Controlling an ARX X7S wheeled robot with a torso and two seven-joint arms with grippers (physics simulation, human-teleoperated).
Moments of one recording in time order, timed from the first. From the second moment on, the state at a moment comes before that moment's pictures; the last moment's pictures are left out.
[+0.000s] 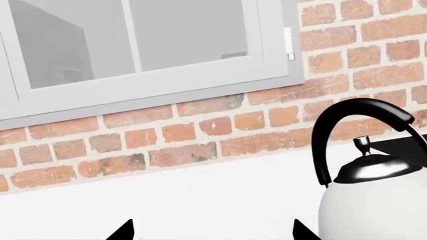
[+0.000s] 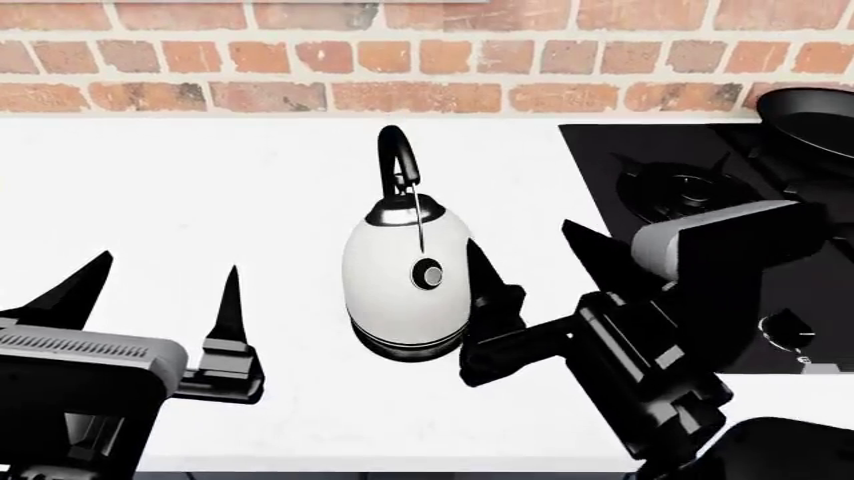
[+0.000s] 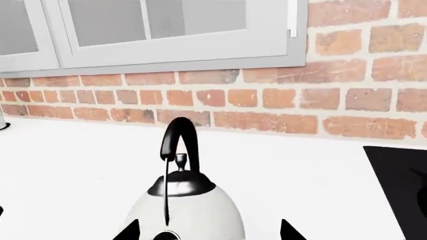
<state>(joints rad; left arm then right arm) -0.04 -0.62 -0.08 0.98 -0.65 -0.72 -0.44 0.68 0.59 -0.21 -0.87 1.56 0.89 0.95</state>
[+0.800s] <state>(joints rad) -0.04 -0.63 -0.06 0.96 -0.66 -0.70 -0.46 1.23 0.41 -0.52 -0.49 1.83 1.02 1.22</state>
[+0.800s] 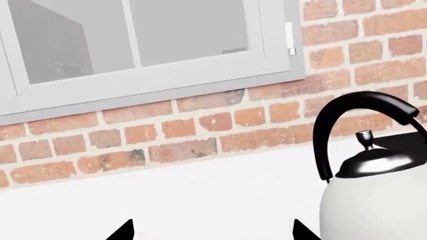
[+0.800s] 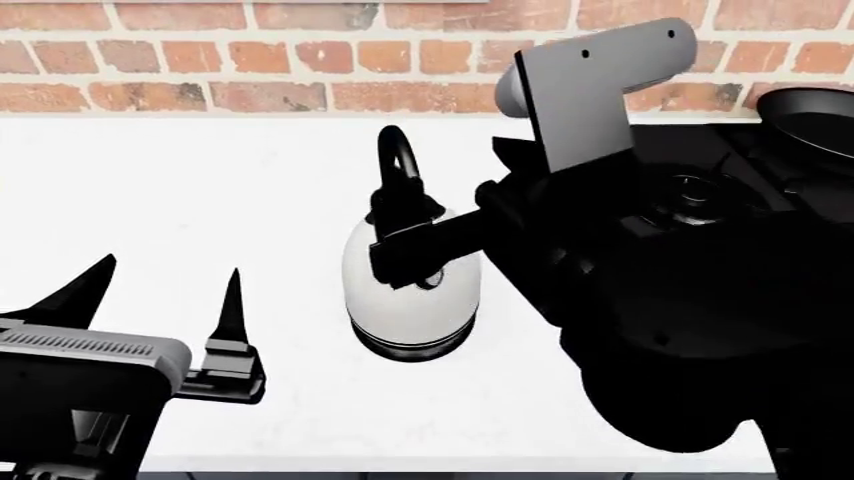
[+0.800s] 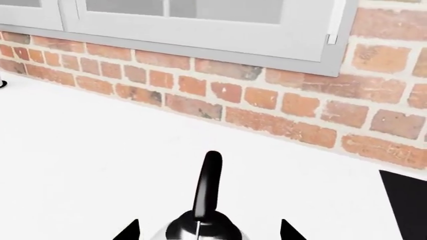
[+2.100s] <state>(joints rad) 0.00 -0.63 -0.01 0.87 -0.61 -0.60 -0.43 1.22 0.27 -0.64 -0.19 1.57 0.94 1.03</state>
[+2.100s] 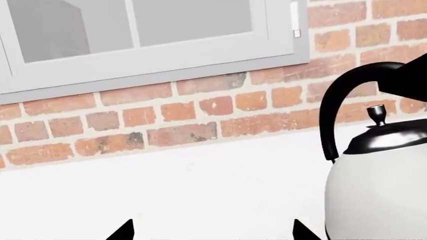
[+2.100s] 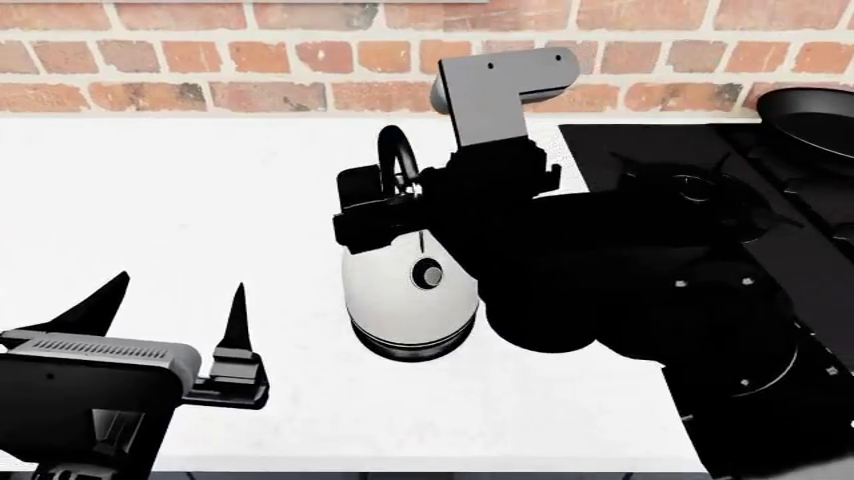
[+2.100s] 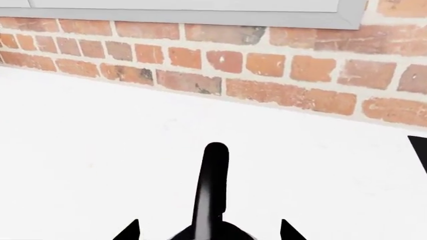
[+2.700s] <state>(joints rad) 0.01 -0.63 -0.01 0.85 -0.60 -0.58 -0.43 1.22 0.29 -0.66 -0.22 1.54 0.91 1.01</state>
